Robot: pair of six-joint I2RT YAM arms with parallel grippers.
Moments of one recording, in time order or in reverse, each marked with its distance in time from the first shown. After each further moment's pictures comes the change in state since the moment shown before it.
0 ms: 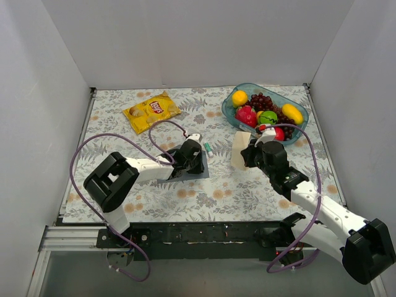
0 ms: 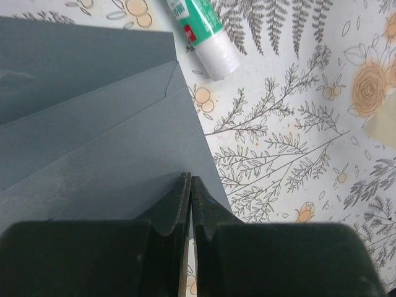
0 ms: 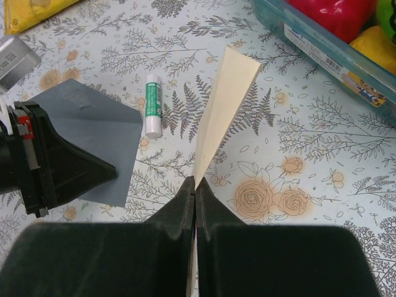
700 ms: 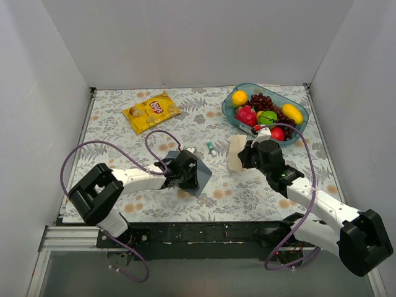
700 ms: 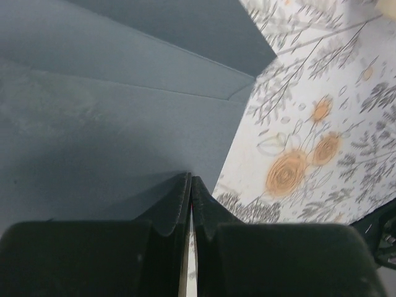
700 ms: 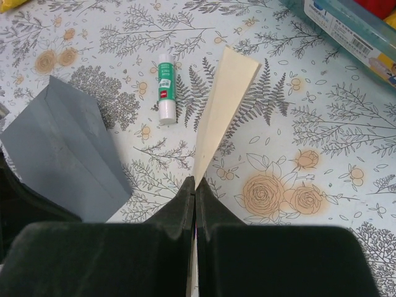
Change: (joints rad) left arm -0.061 -0.134 -0.106 -0.192 0.093 -0.128; right arm 0.000 0.074 0.000 0.015 -0.039 0.005
